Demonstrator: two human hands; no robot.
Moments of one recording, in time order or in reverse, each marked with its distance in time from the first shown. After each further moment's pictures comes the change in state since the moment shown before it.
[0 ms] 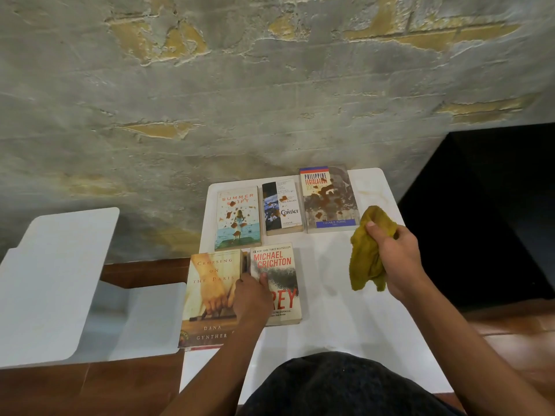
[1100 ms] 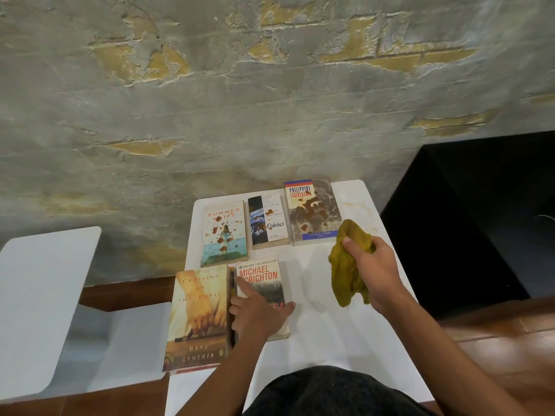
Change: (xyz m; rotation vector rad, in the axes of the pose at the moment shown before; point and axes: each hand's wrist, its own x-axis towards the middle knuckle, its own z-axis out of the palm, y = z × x) left_hand -0.027 0.031 0.000 0.186 -0.187 -0.038; right_hand -0.014 0.000 0.001 -0.015 -0.048 -0.058
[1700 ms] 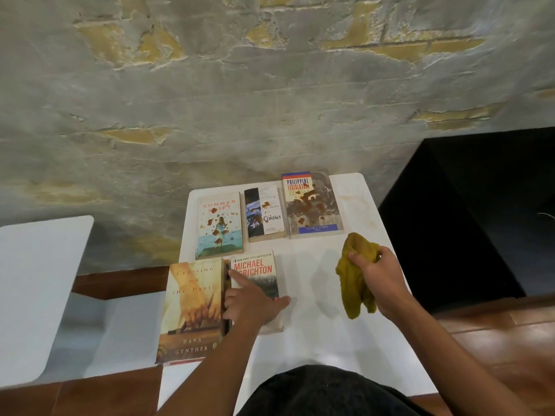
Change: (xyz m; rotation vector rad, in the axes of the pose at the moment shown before) left_hand -0.004 0.016 -0.026 0.108 -0.067 -0.045; right_hand 0.018 0.028 -0.024 -0.125 -0.003 0.000
